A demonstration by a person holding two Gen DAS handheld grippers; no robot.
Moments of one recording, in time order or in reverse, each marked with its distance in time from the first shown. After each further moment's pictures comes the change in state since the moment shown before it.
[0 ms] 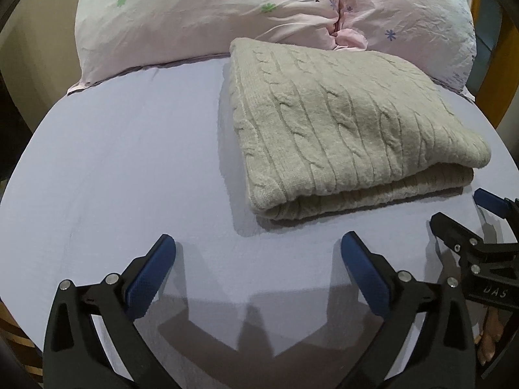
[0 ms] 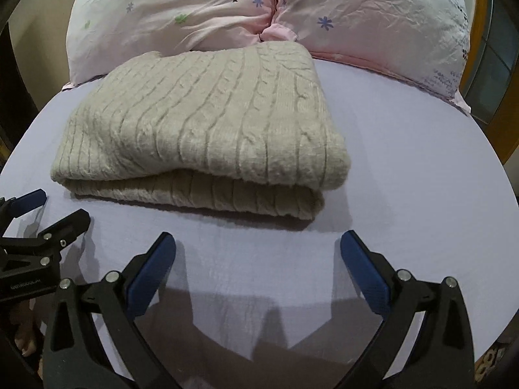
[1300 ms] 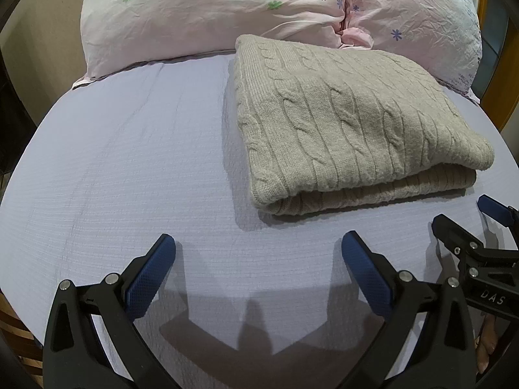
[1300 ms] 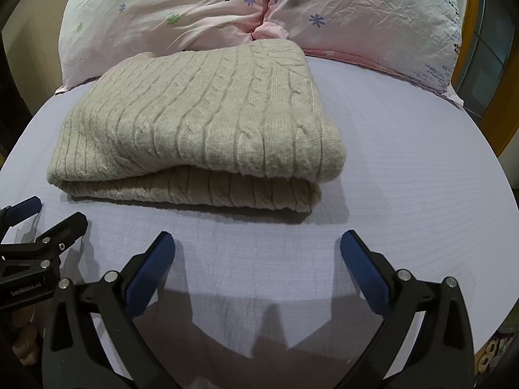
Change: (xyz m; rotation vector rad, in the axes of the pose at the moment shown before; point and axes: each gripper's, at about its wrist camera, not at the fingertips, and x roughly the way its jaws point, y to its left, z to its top) left arm -0.002 0.001 0.002 -0.012 0.016 0.011; right arm -0.004 -0.002 -0.001 0.019 0.009 -0.015
